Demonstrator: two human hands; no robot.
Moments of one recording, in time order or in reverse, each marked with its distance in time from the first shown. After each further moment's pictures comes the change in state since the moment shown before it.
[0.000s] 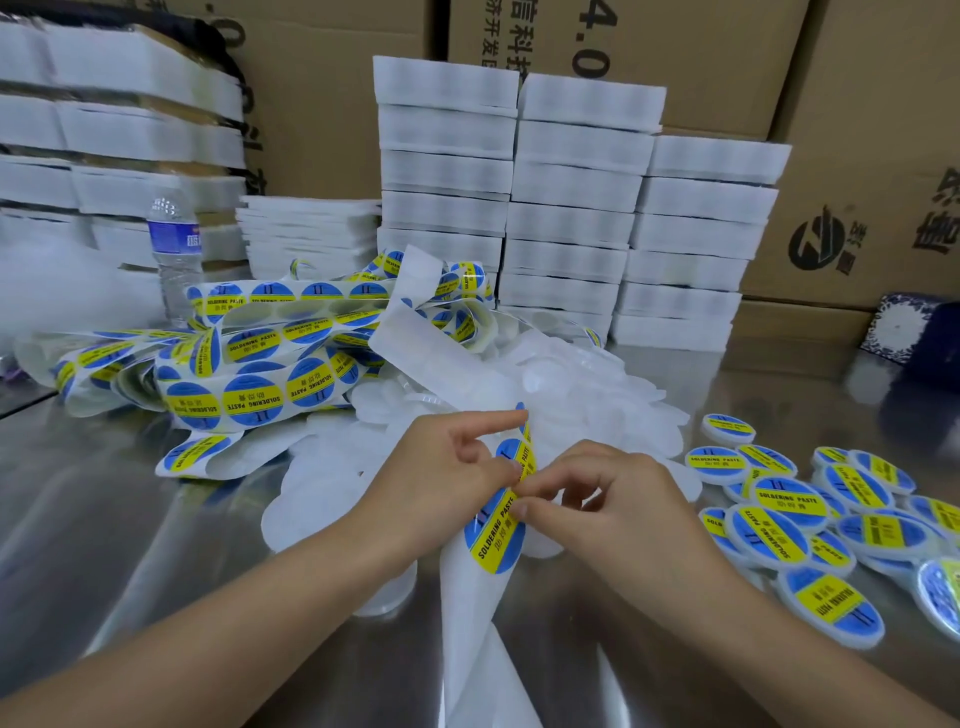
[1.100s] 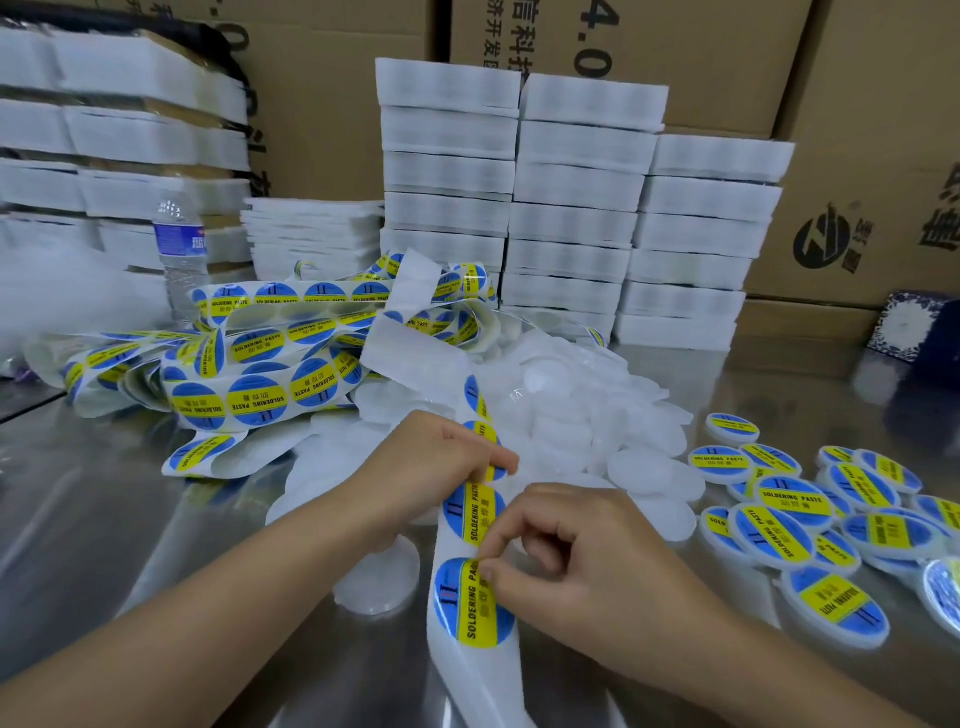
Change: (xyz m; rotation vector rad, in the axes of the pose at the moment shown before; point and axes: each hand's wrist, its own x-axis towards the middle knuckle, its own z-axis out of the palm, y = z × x) left_hand 0.010 0.001 -0.010 0.062 -0.029 -0.149; right_hand -0.018 -0.013 0.008 -0.175 -0.199 -0.258
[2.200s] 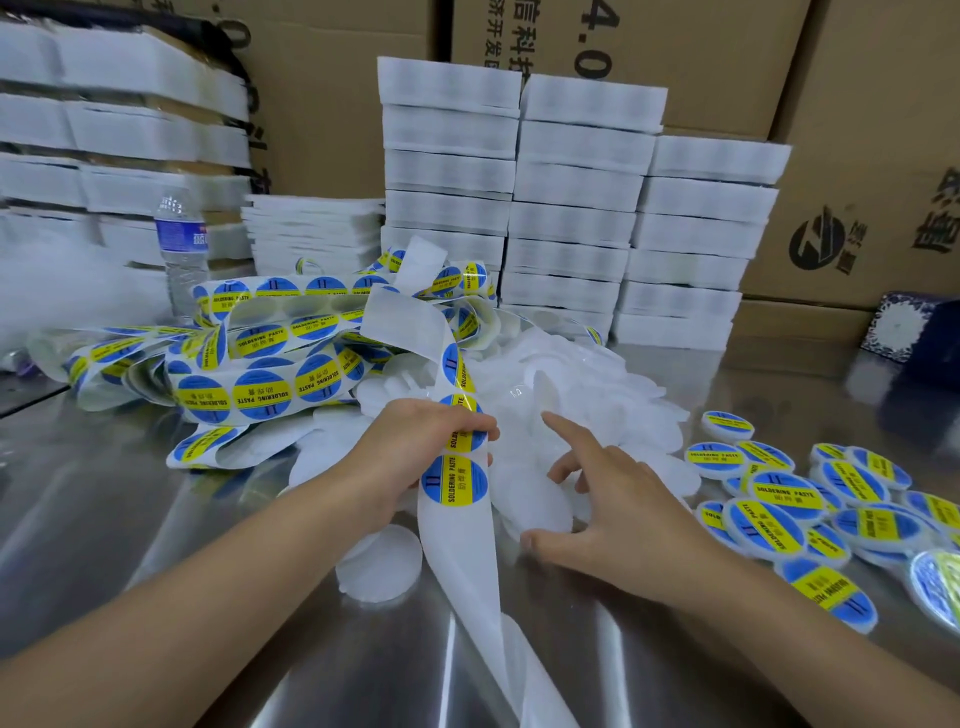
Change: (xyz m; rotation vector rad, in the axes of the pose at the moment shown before) left_hand 0.008 0.003 -0.006 -0.212 0.093 -0.182; right_hand 0.013 0.063 -0.006 -0.321 -0.022 0.213
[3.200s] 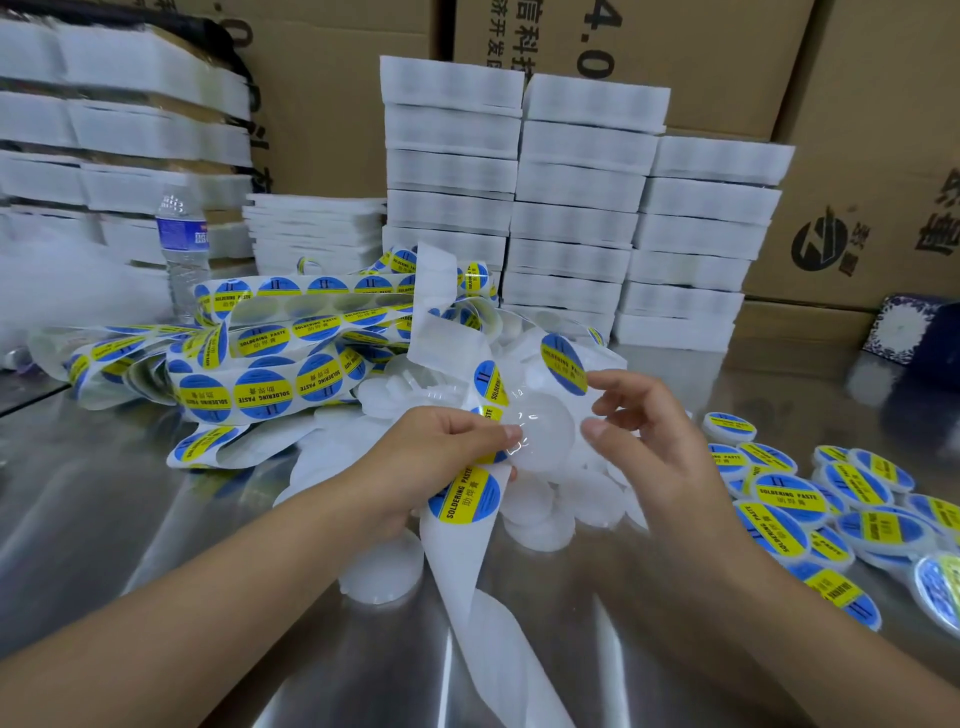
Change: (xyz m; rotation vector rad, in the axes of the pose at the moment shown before) left_hand 0.000 -0.012 0.001 -0.008 -0.182 0.124; right_hand 0.000 -0.020 -0.017 0.852 0.431 -0.022
